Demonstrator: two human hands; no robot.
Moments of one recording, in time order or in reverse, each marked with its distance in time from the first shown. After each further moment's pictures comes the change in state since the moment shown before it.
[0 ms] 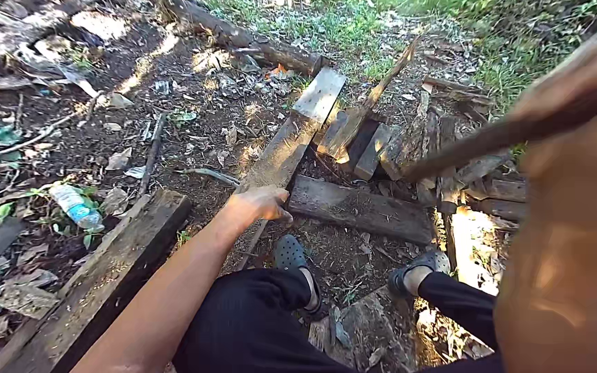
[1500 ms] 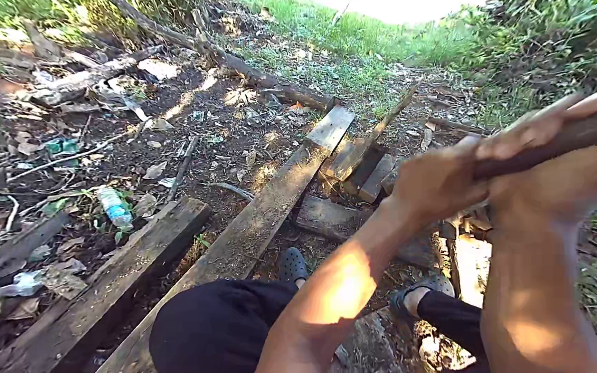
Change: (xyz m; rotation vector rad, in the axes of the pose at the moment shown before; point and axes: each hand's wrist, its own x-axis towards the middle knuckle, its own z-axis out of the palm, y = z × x) left_hand -0.031 0.284 -0.080 -0.509 1.266 0.665; right_hand 0.008 -0.038 0.013 0.364 0.198 -0.242
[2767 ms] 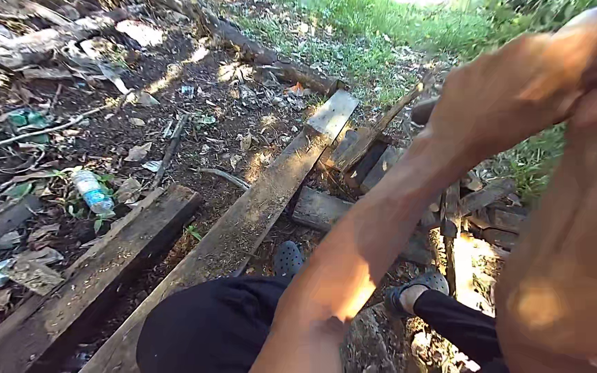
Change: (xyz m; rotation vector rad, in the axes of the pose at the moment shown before) left_hand 0.089 -0.021 -0.027 0.236 0.082 0.054; right_hand 0.085 0.053 -0.006 0.061 -0.214 0.062
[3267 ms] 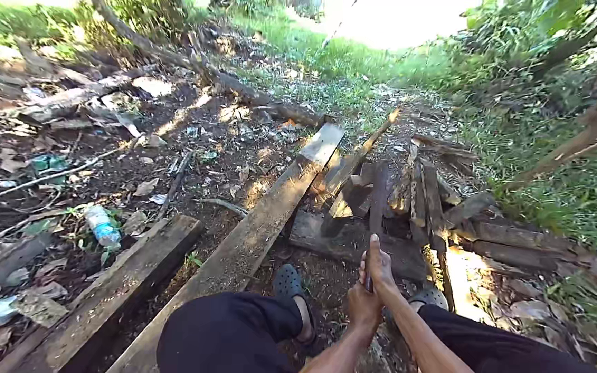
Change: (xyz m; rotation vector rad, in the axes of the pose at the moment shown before) left_hand -0.371 0.003 0.126 -0.234 -0.370 -1.308; right_hand -0.334 0.118 -0.005 -0.297 0.365 1.261
